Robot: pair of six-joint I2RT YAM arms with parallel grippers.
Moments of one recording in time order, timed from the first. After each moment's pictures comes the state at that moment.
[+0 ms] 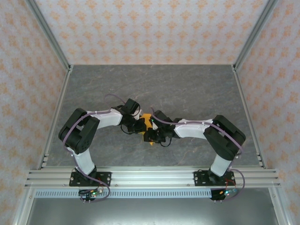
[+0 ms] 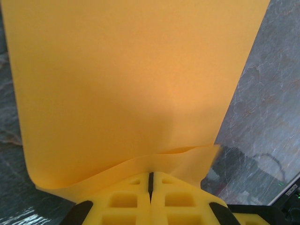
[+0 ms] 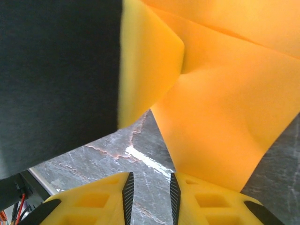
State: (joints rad) left arm -0.49 1.79 0.93 -0.35 0.50 -0.67; right arm 0.86 1.72 0.87 -0.18 -0.41 0.86
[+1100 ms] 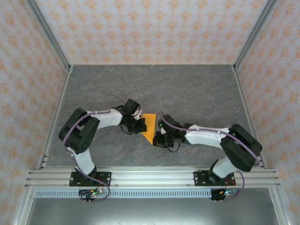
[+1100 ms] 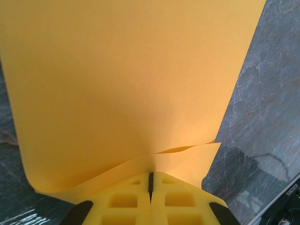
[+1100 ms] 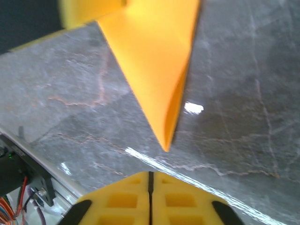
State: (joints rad) left arm -0.49 1.79 0.93 -0.35 0.50 -0.67; right arm 0.86 1.51 0.72 -0.24 -0.38 0.94
